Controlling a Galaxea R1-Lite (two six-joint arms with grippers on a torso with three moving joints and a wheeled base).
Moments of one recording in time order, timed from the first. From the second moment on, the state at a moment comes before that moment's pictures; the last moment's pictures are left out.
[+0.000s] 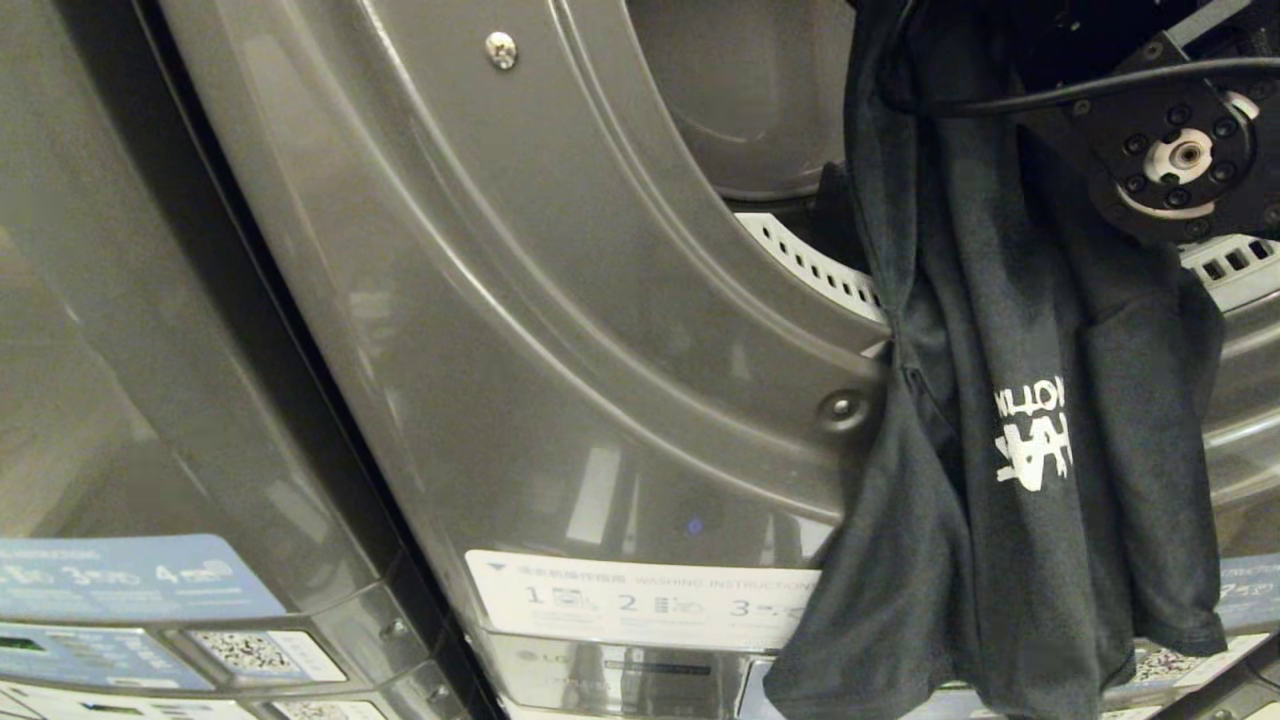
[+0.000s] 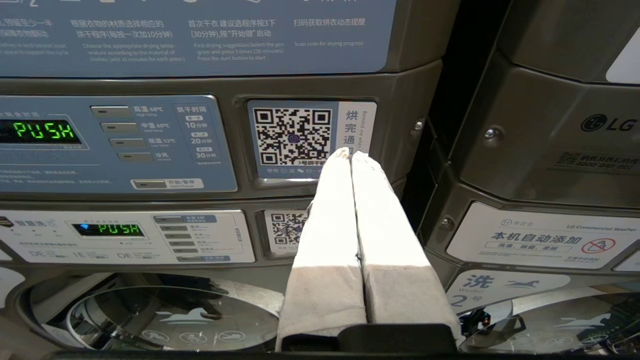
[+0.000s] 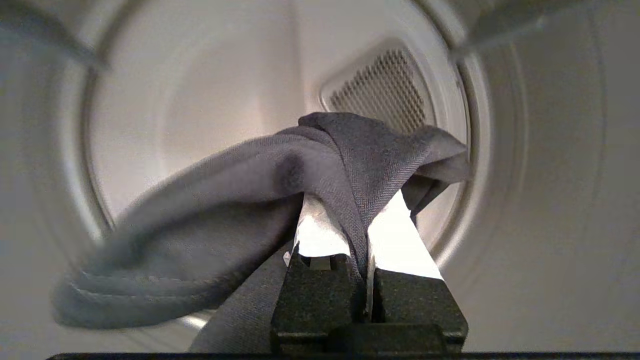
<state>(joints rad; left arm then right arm) -0.01 0.00 0.00 0.00 0.00 0.00 0.55 1.94 -1.98 -0.73 -0.46 -0.58</state>
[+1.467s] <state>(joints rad) -0.01 0.00 0.00 0.00 0.00 0.00 0.48 1.85 -1.98 -0.13 -0.42 -0.32</state>
